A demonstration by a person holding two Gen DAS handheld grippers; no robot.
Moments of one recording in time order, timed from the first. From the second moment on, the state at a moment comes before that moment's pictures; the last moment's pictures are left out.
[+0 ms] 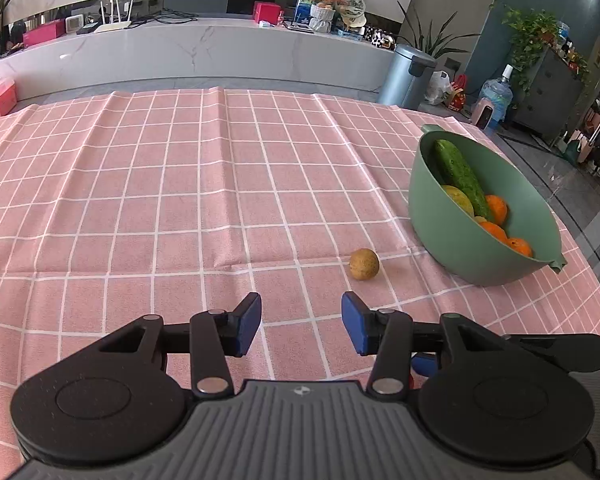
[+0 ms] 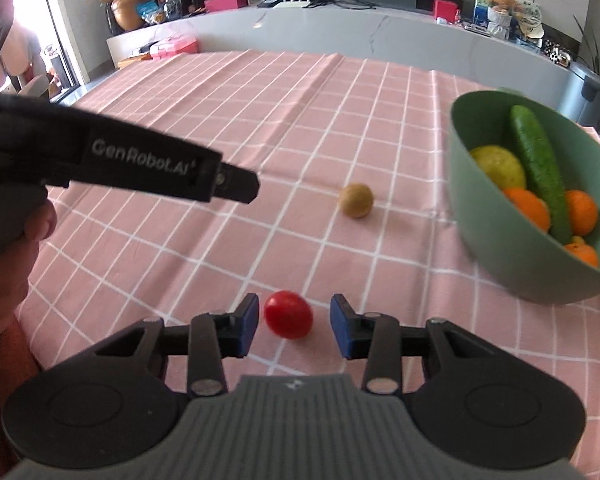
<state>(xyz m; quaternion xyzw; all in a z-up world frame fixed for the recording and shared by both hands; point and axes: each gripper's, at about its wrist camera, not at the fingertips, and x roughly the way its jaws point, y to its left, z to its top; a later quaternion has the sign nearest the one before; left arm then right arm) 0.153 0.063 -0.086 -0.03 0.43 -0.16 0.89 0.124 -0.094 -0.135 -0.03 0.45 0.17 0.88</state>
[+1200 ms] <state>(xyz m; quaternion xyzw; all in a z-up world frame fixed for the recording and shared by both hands) 0.193 -0.014 -0.122 0.05 0.41 -0.20 0.89 0.148 -0.160 -0.139 0.02 0.44 0.08 0.89</state>
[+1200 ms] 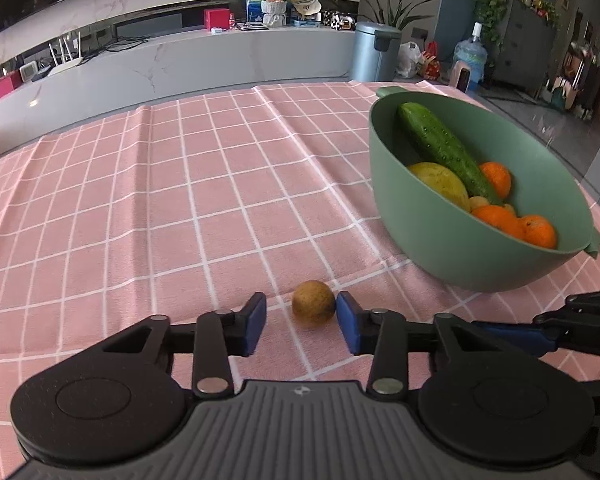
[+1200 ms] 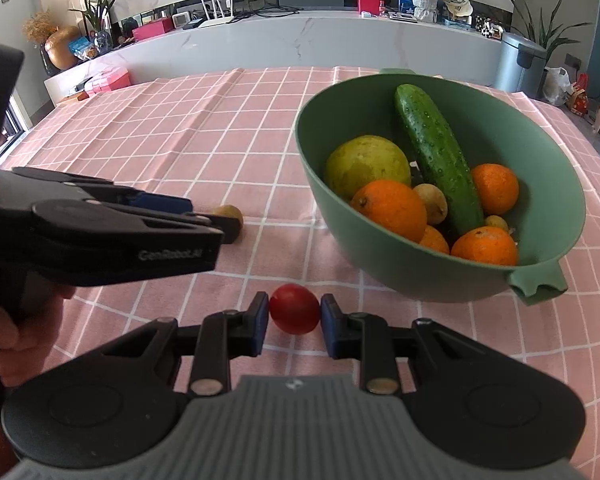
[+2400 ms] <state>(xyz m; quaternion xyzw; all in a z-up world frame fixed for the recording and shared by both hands) 0.138 -0.027 -0.024 -0.01 0.34 -0.27 0.90 0.110 -0.199 -0.044 -0.01 0.35 0.11 0.93</state>
